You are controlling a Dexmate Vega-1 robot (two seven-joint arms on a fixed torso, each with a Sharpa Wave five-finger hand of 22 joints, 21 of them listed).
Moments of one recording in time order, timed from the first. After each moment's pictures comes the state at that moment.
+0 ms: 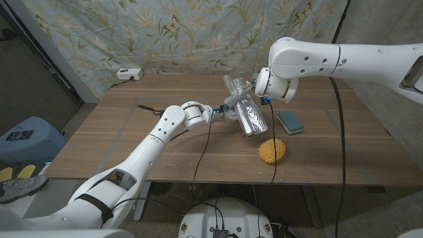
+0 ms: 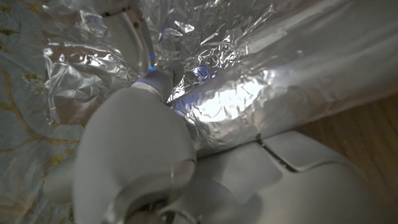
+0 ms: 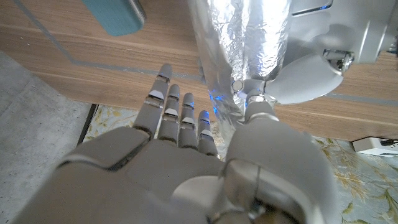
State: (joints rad) left arm 0.65 0.24 0.45 -1.50 -1.48 0.68 0.32; left_hand 1.22 0.05 0.54 -0.17 0.50 0.80 0.06 0.23 0.26 0.73 -0.01 0.32 0.61 0.83 -0.08 0.32 0.43 0.54 0.06 0.92 0.18; right arm 0.37 -0.73 -1.52 -2.11 1.50 -1.40 -1.12; right_hand 0.83 0.17 0.23 -0.15 0.19 0.24 0.14 0.20 0.20 0.38 0.22 0.29 0.30 0.39 0.14 0.25 0.24 0.59 0.17 0.21 0.17
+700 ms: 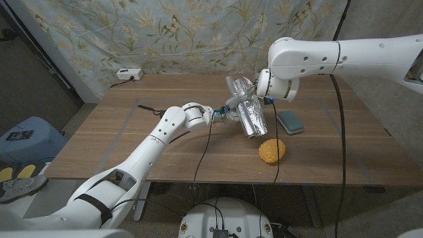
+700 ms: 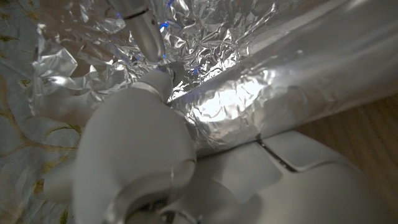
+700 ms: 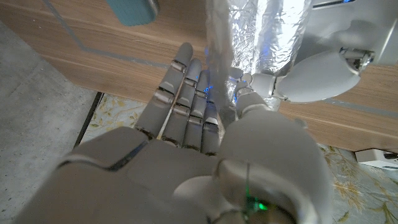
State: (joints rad) left arm 0.65 0.25 0.47 -1.49 -1.49 0.69 0.28; left_hand 1.22 0.05 0.55 -0.17 0.50 0.80 0.06 0.23 0.27 0.73 -0.01 0.32 0.62 0.83 -0.08 0.32 0.44 0.54 0.06 0.93 0.18; right arm 0.47 -0.73 -1.63 -2.13 1.51 -1.40 -1.12; right_hand 0.96 0.17 0.33 -0.14 0.18 0.58 0.14 0.28 0.27 0.64 0.10 0.60 0.46 0.76 -0.04 0.39 0.35 0.93 -0.03 0.33 0.18
